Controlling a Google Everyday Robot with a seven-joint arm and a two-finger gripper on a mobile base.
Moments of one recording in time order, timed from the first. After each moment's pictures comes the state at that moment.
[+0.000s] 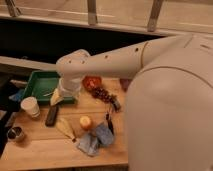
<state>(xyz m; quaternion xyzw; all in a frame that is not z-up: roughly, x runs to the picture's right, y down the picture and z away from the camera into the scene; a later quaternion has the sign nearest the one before) -0.193 0.052 0.707 -0.34 0.04 0.59 0.73</state>
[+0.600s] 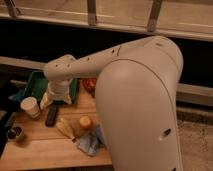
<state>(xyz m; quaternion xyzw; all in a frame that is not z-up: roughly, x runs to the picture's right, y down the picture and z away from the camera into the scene) -0.243 0.070 0.725 -0.36 0.04 0.57 0.73</state>
